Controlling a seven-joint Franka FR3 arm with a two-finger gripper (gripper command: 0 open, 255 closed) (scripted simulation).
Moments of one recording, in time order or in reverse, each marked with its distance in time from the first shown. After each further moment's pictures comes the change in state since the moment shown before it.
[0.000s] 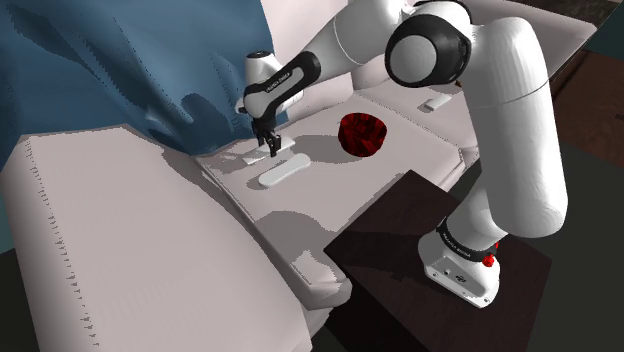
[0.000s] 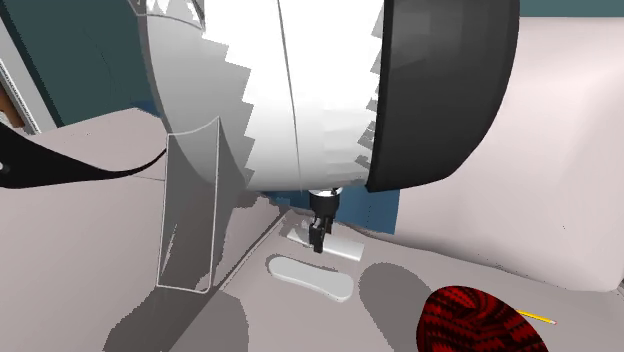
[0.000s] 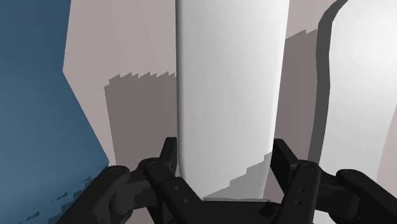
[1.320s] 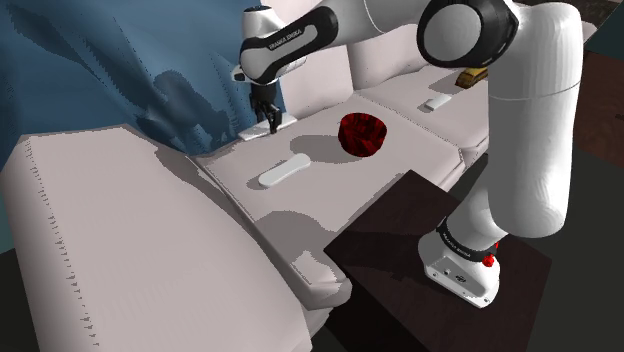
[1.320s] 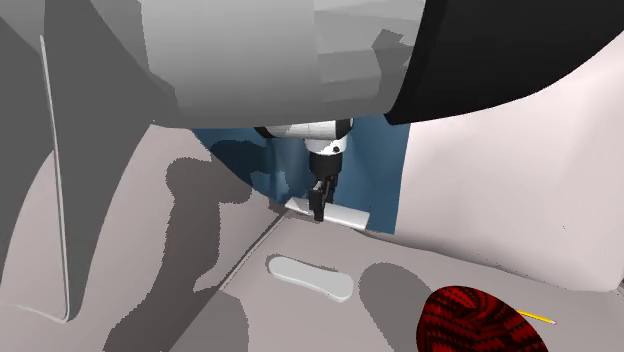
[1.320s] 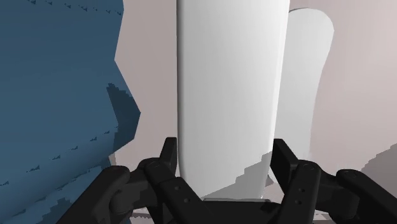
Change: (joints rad) arm 0.005 -0.175 -0.009 0.007 -0.012 -0.182 0.006
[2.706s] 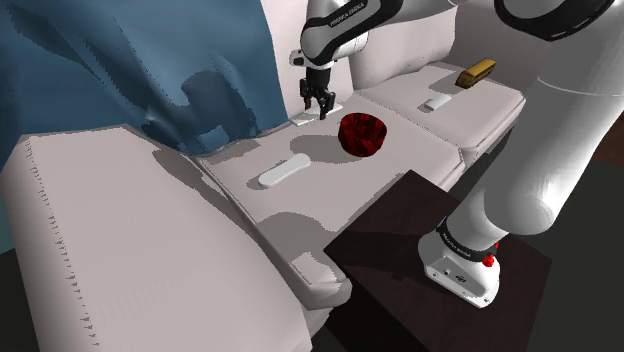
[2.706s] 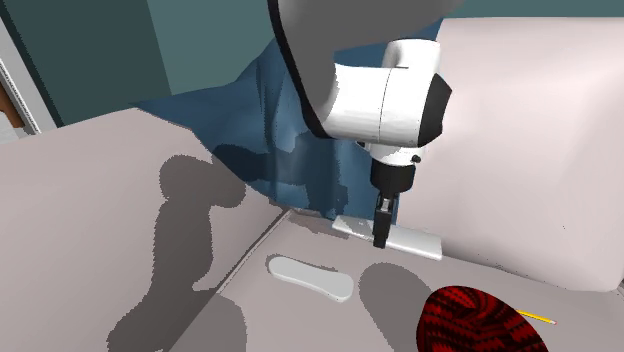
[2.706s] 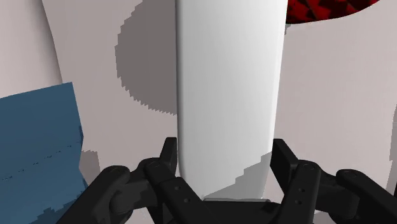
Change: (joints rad) arm -0.137 -0.318 -0.082 -0.383 -0.013 0.064 -0.218
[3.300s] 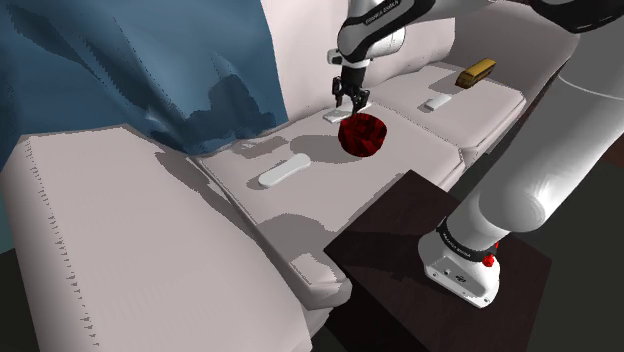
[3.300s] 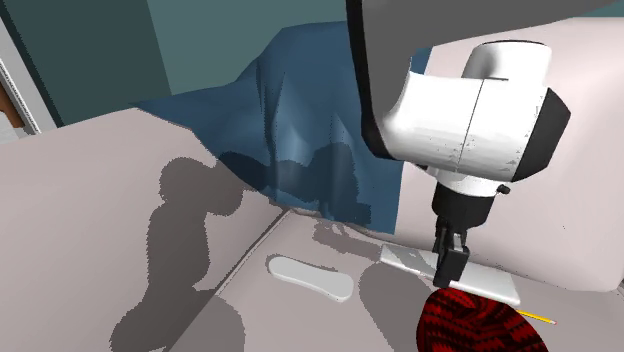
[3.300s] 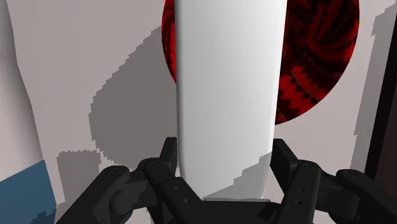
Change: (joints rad) arm -0.108 -0.116 -0.086 -0.161 -0.020 0.047 -0.183
